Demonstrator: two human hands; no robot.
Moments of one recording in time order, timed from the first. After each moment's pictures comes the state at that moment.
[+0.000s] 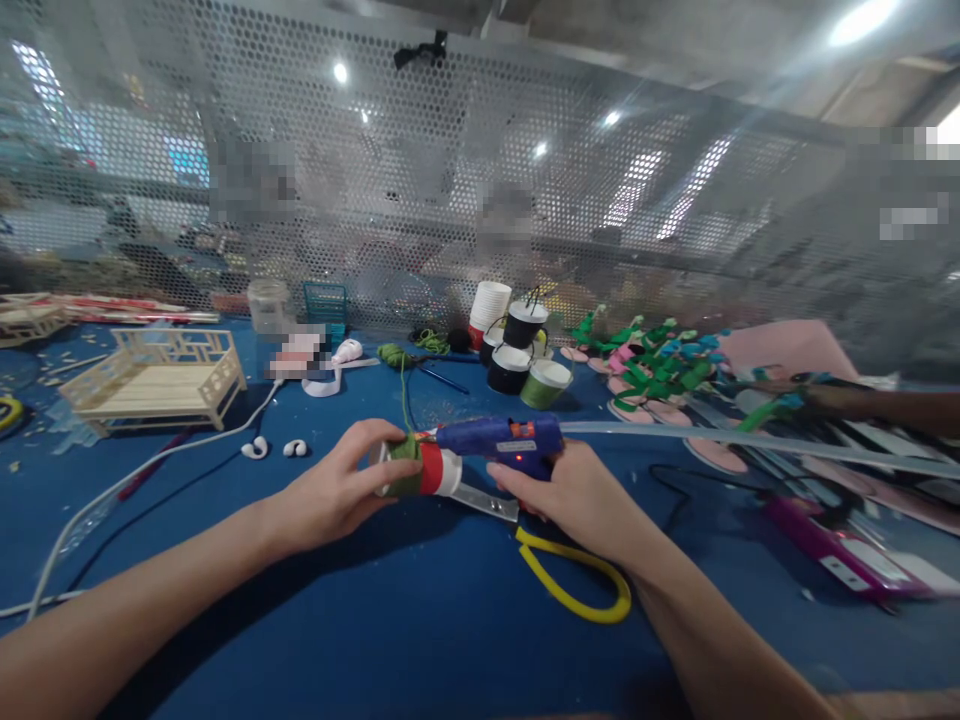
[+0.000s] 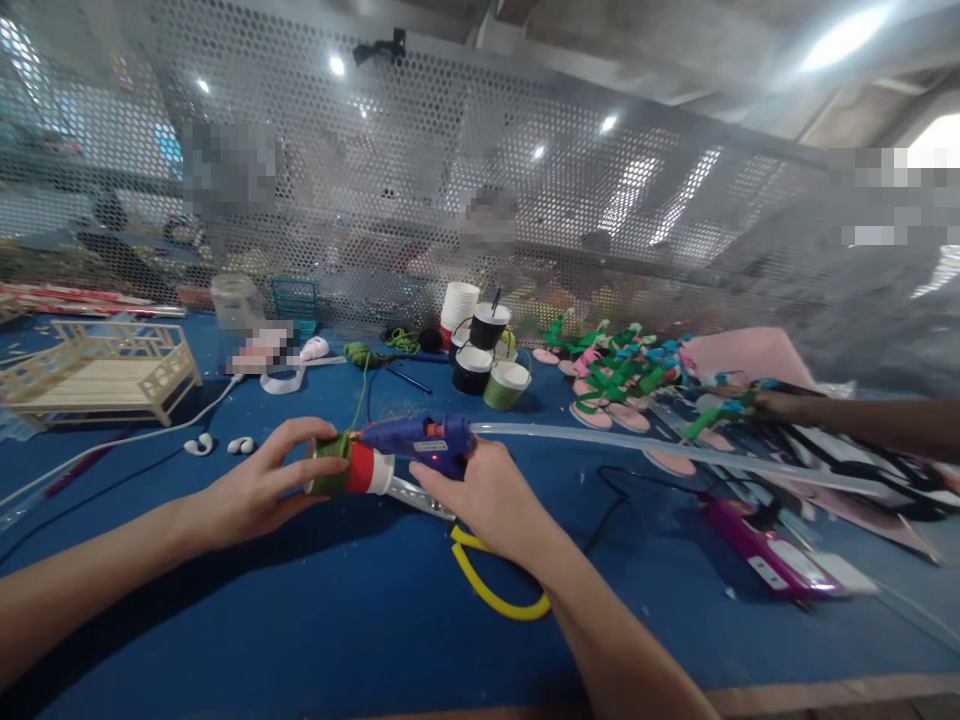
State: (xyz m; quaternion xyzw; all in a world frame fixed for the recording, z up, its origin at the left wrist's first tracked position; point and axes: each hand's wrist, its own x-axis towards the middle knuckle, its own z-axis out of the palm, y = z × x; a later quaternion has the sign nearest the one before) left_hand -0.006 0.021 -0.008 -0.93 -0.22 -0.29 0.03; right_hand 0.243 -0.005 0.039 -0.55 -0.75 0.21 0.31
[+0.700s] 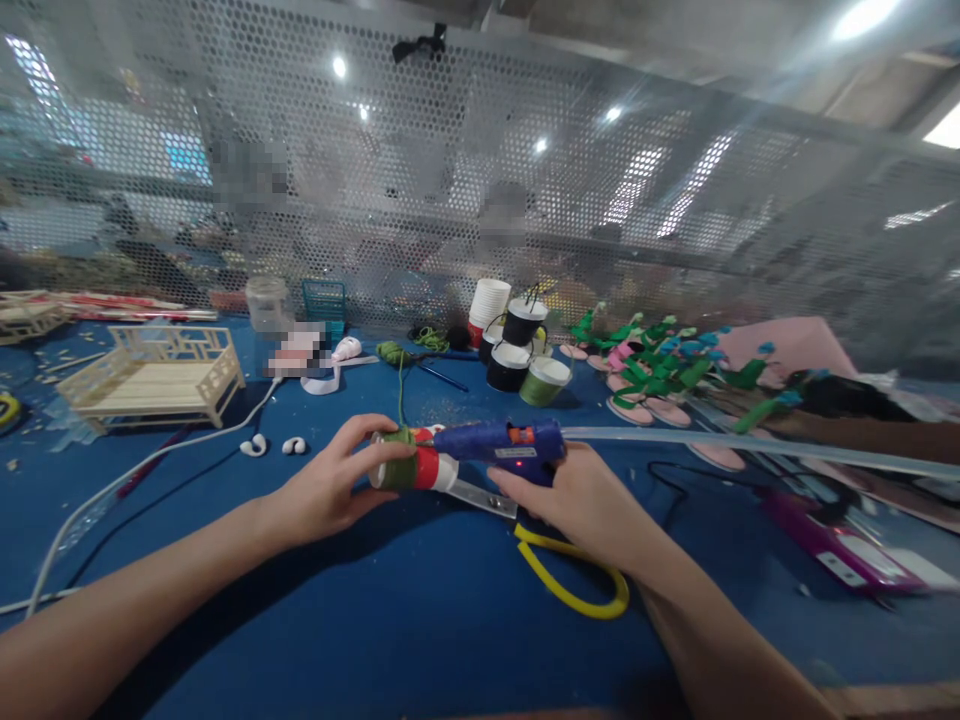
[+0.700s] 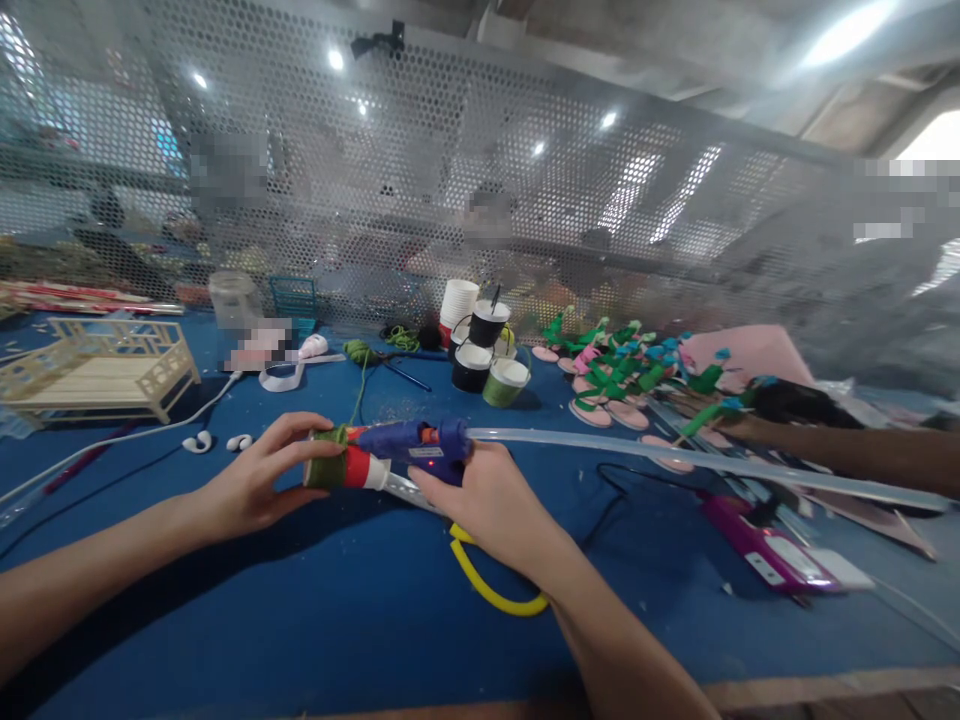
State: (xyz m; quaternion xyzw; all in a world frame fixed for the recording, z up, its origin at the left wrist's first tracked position) left_hand -0.007 0.022 -0.013 -0.91 -0.27 -0.32 -0.07; right_hand 0.240 -0.009 0.042 -0.53 -0.76 0.20 0.32
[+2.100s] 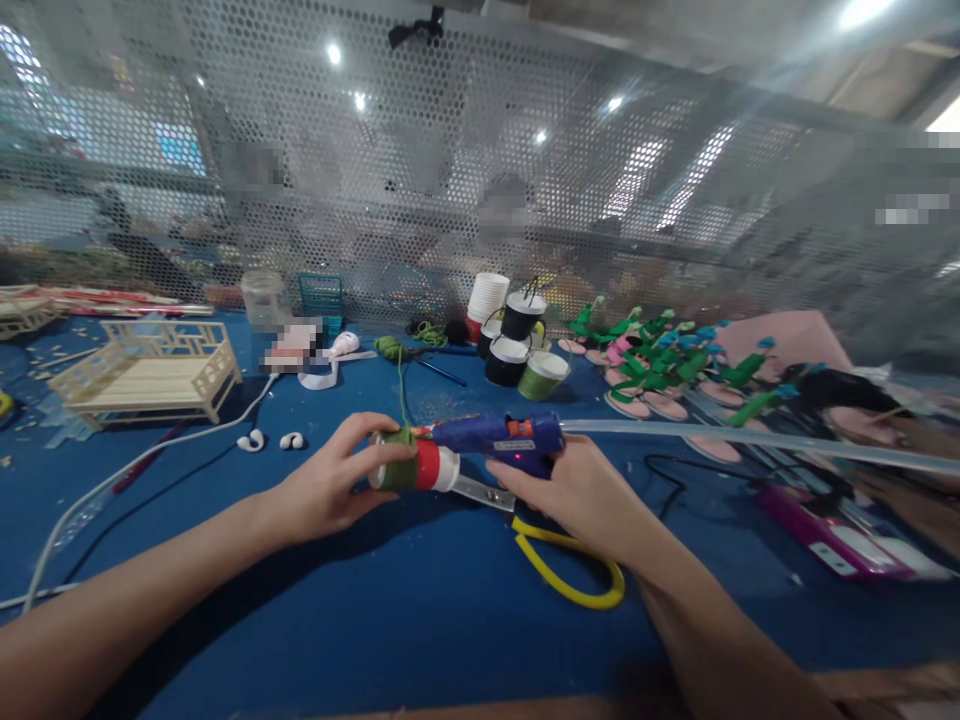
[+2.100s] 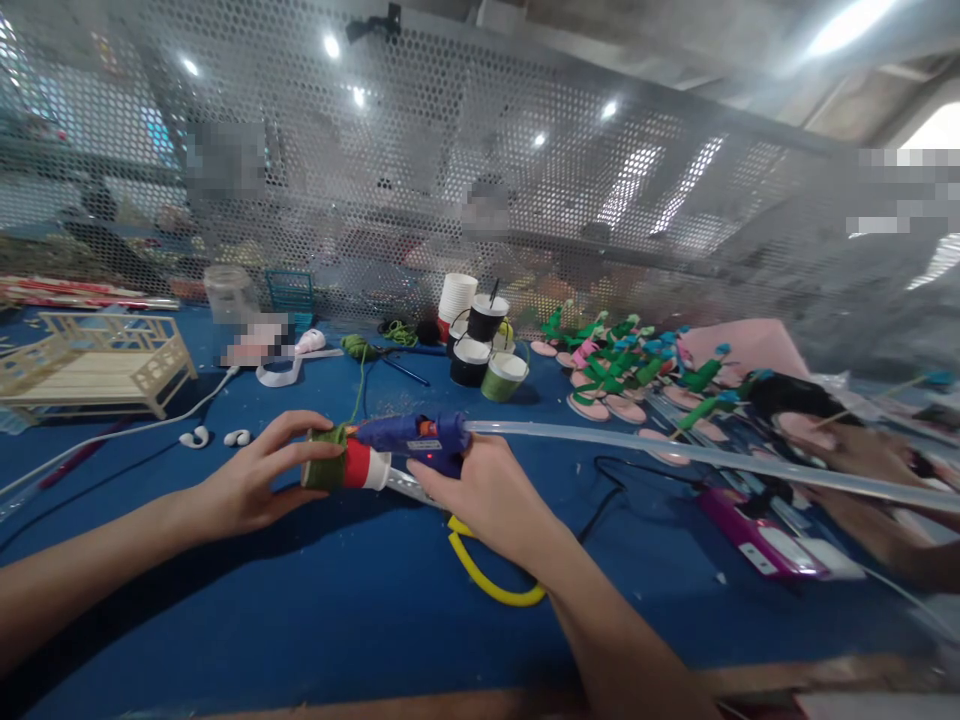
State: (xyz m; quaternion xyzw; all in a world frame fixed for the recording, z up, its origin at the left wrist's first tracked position) left_hand -0.006 0.021 -0.010 -0.92 -0.24 -0.31 -0.03; right_hand 0.241 -0.010 0.041 -0.54 -0.76 0.18 0.31
